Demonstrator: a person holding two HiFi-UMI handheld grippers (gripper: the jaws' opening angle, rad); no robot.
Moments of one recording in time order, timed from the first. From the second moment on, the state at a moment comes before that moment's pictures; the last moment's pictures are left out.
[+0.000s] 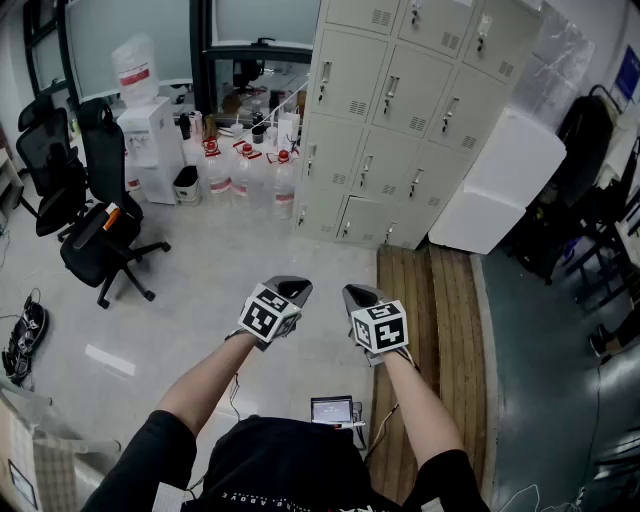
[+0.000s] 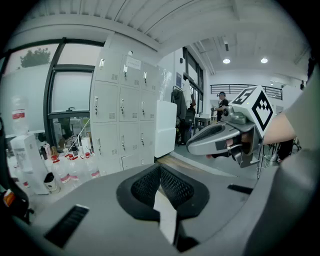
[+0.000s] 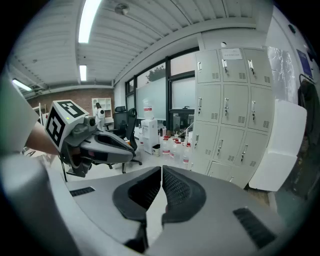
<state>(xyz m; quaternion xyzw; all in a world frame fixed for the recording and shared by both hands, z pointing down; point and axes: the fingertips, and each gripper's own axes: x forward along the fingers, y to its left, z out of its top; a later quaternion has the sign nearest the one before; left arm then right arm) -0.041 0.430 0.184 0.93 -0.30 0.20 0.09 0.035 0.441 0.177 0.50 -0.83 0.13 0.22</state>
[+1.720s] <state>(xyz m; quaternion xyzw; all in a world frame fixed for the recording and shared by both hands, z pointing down) 0.000 0.426 0.217 0.91 -0.32 0.24 0.10 0.113 0.446 0.215 0.47 -0.84 0.13 0.22</state>
